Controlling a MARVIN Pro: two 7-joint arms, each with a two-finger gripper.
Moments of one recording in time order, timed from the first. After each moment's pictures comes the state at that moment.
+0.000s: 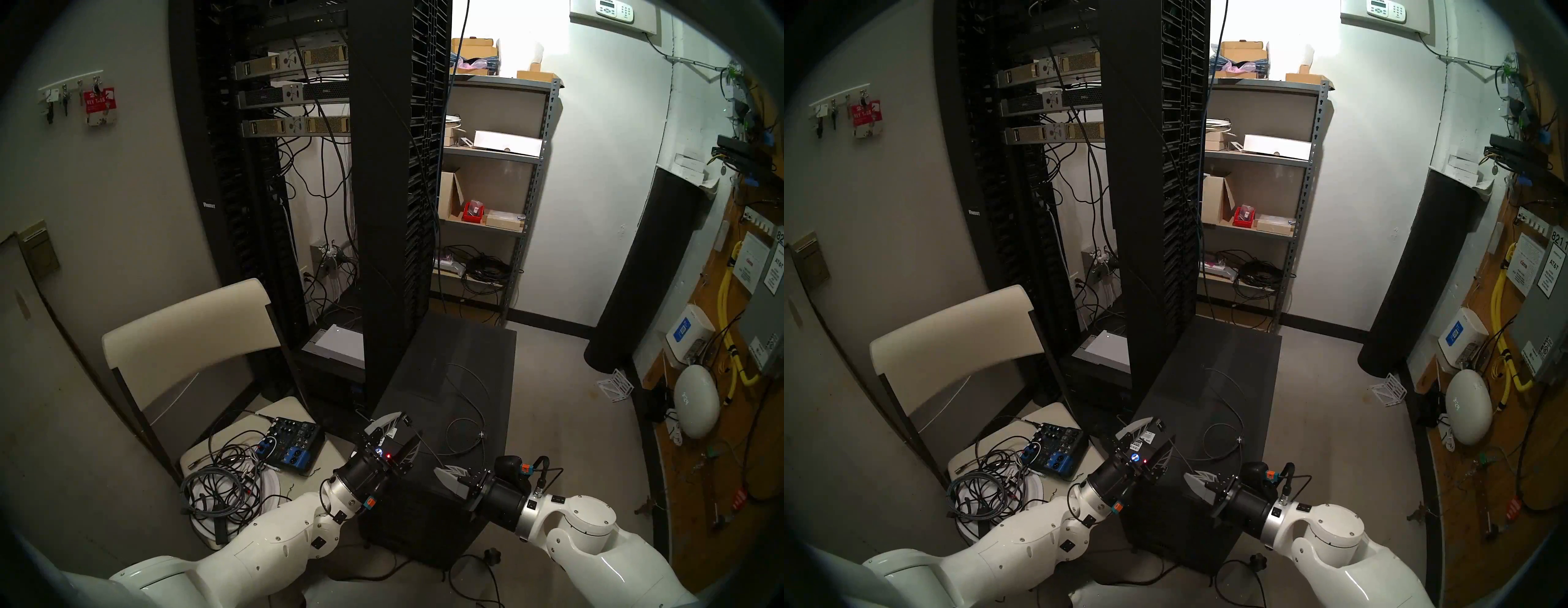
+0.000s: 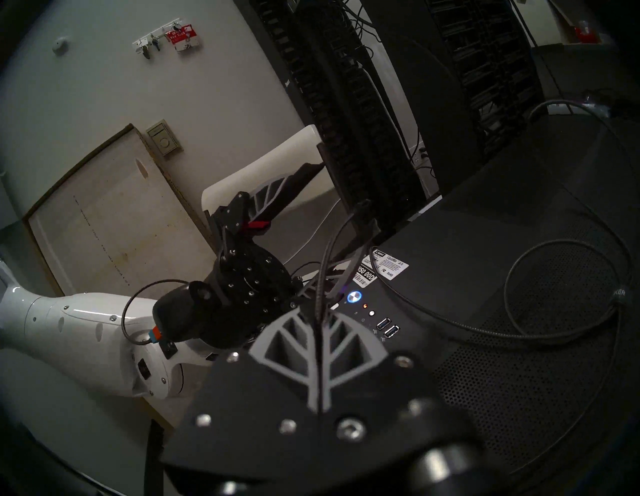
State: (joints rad) left arm 1.37 -1.32 -0.78 -0.83 1.08 -0.75 0.96; right arm -1.93 -1.02 1.32 -1.70 0.68 0.09 0.60
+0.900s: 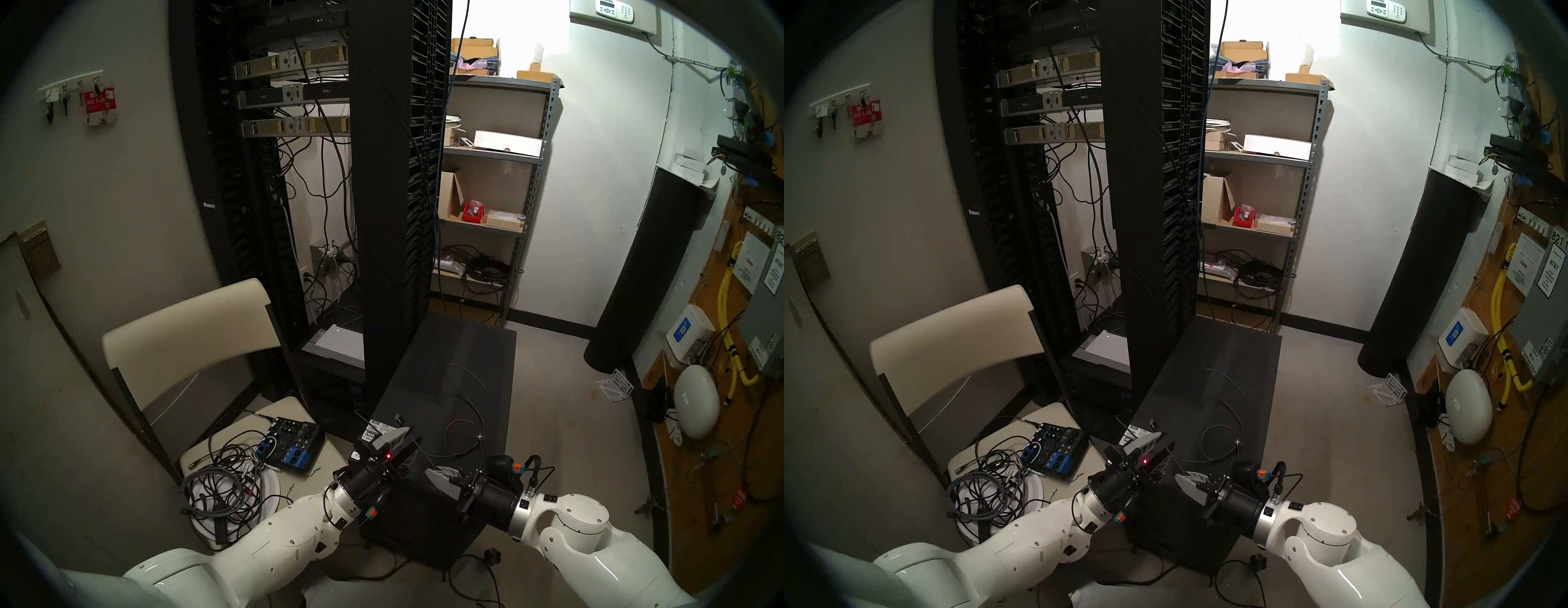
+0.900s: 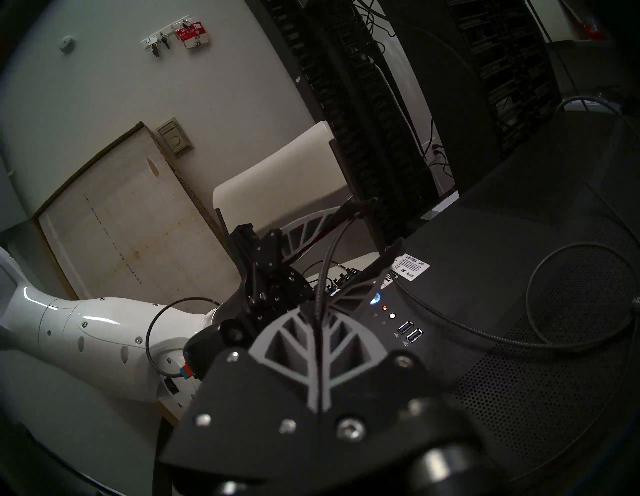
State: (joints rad) left arm 1.32 -1.38 -0.80 -0.67 1.28 -0.74 1.10; right arm -1.92 -1.03 1.29 -1.70 0.68 0.09 0.61
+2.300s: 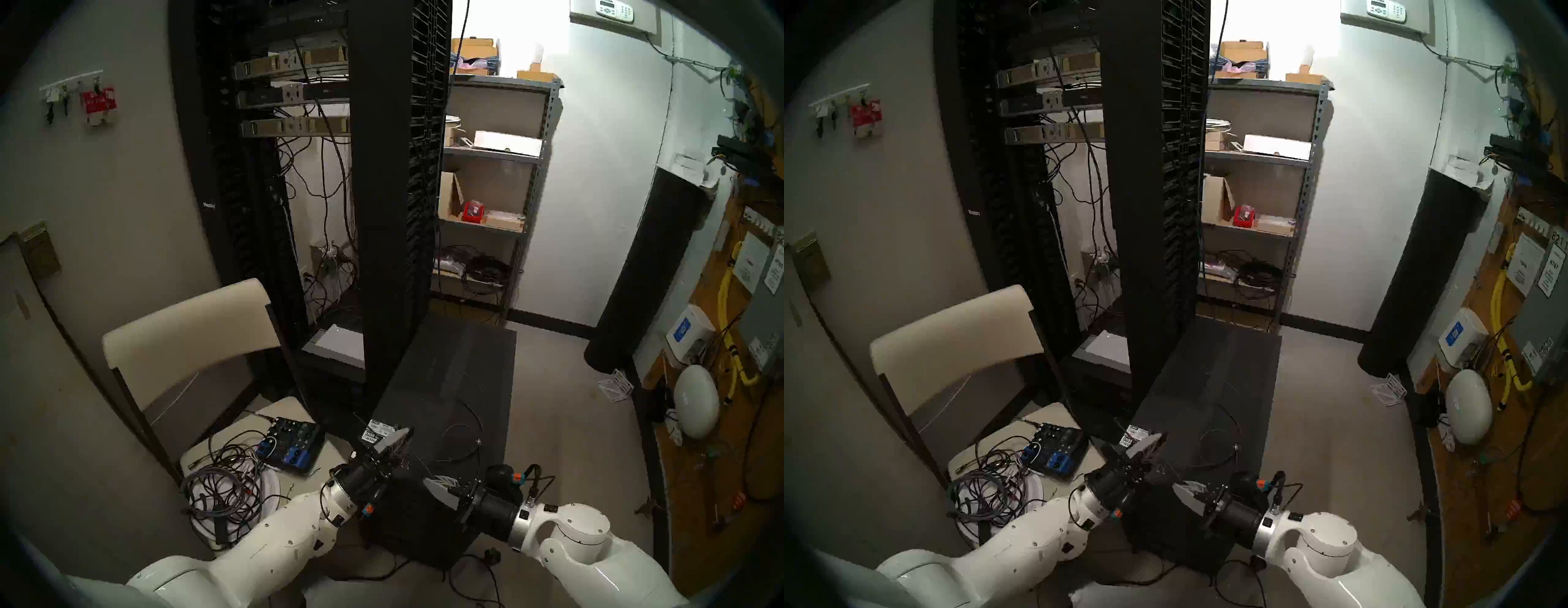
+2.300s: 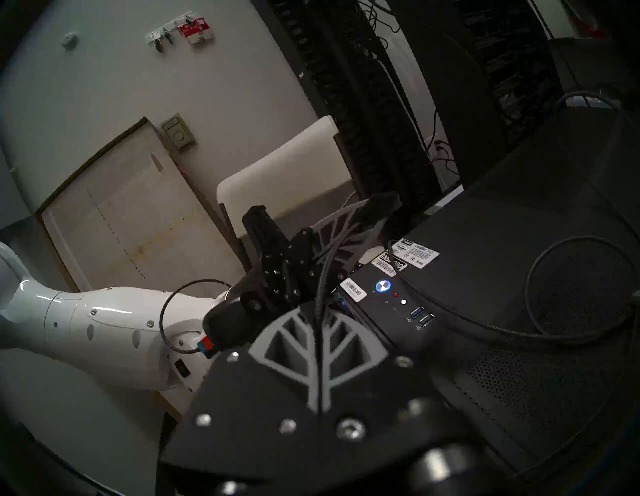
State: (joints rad) left arm 1.36 -1.40 -0.94 -0.69 1.37 -0.78 1.06; right arm -1.97 -1.03 1.30 -1.74 0.66 0.08 0.60
